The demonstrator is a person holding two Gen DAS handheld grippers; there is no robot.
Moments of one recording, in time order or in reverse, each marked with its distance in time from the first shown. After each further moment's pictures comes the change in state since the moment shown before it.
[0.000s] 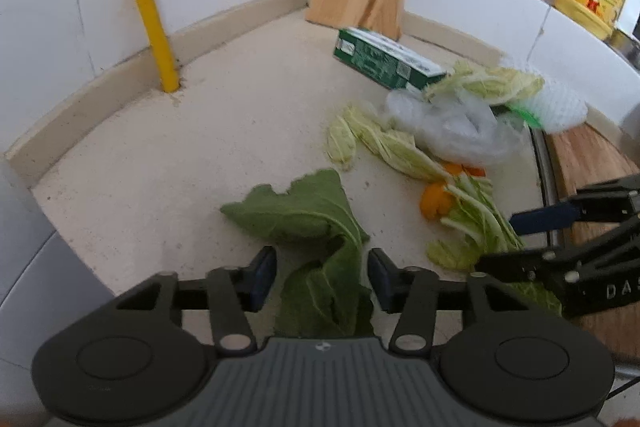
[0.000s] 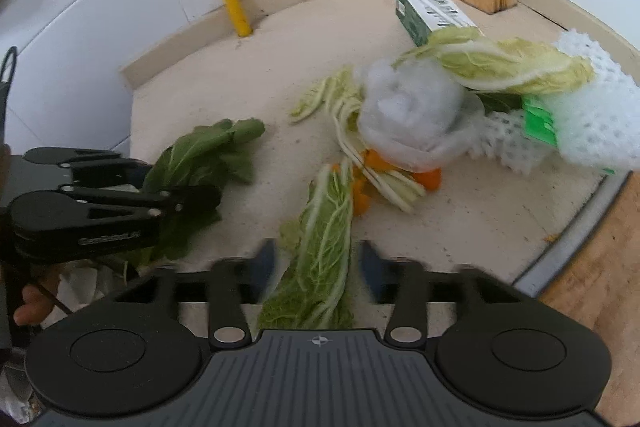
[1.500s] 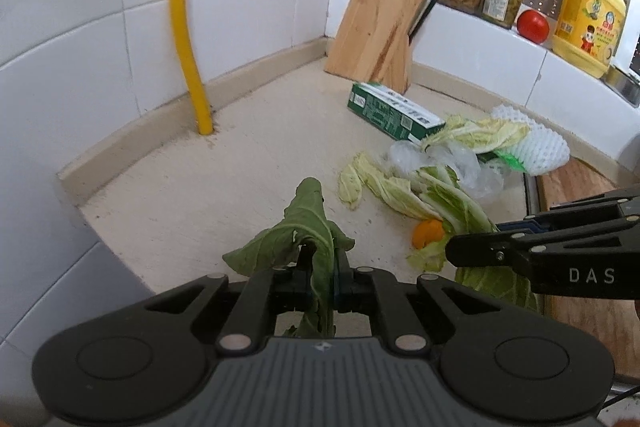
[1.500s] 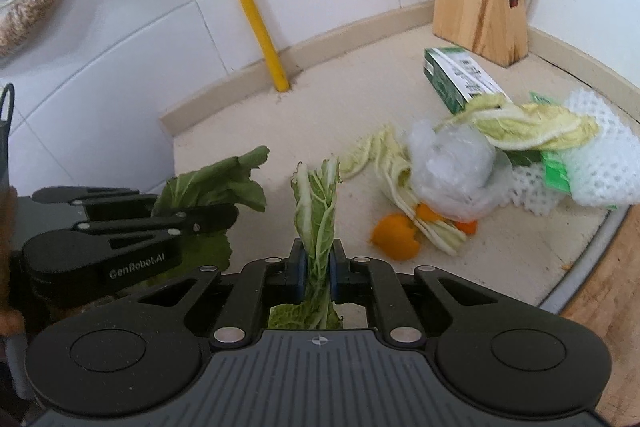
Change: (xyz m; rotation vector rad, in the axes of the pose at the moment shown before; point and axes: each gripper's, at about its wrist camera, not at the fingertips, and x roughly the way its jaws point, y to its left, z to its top) left arm -0.054 -0.005 -0.005 -0.024 -0.132 0.053; right arm -0.033 0.039 0.007 -0.001 -0.140 0.042
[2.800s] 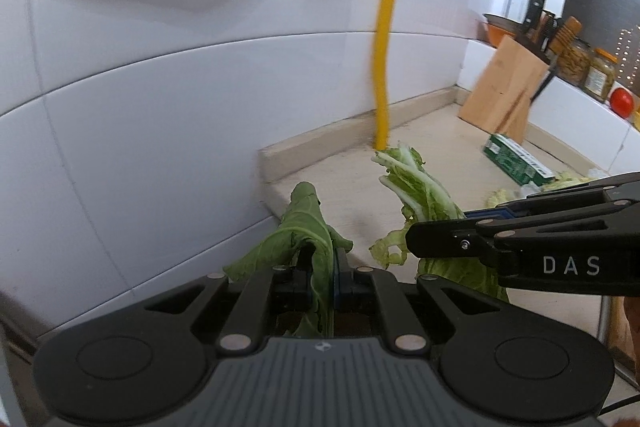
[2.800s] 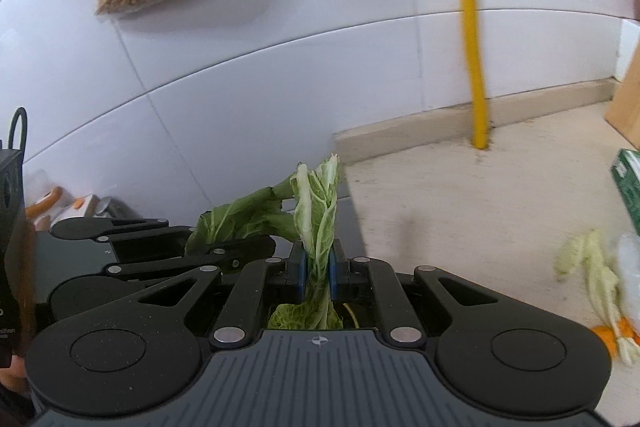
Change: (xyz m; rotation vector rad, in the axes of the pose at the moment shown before) left arm -0.082 0.117 -0.044 -0.198 -0.105 0.233; right arm 0.036 0.158 0.034 -0.246 -0.015 0.232
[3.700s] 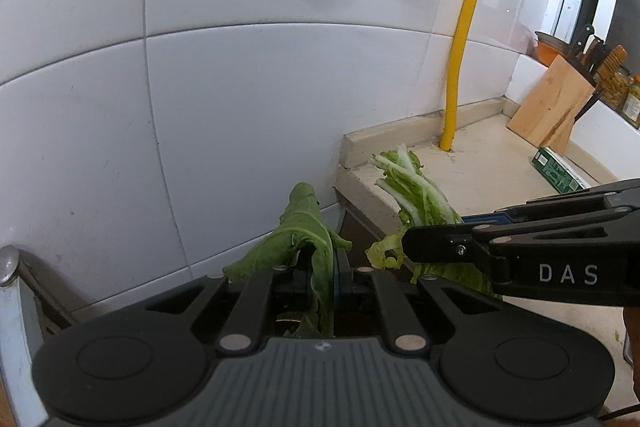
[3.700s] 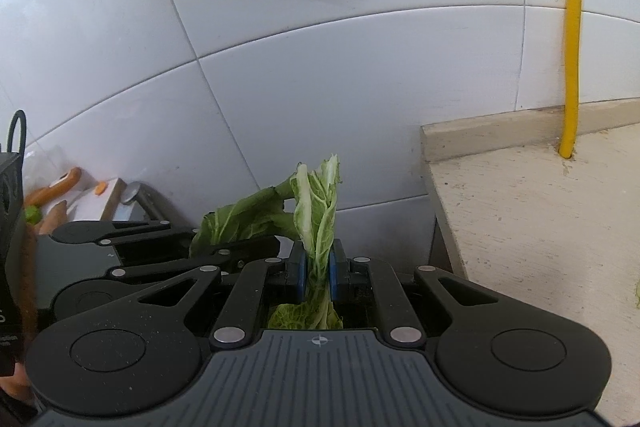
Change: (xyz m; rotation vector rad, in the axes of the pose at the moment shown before) left arm -0.001 0.065 -0.014 -0.093 0.009 0.054; right arm 0.055 0.063 0.013 -0.059 0.058 0.059
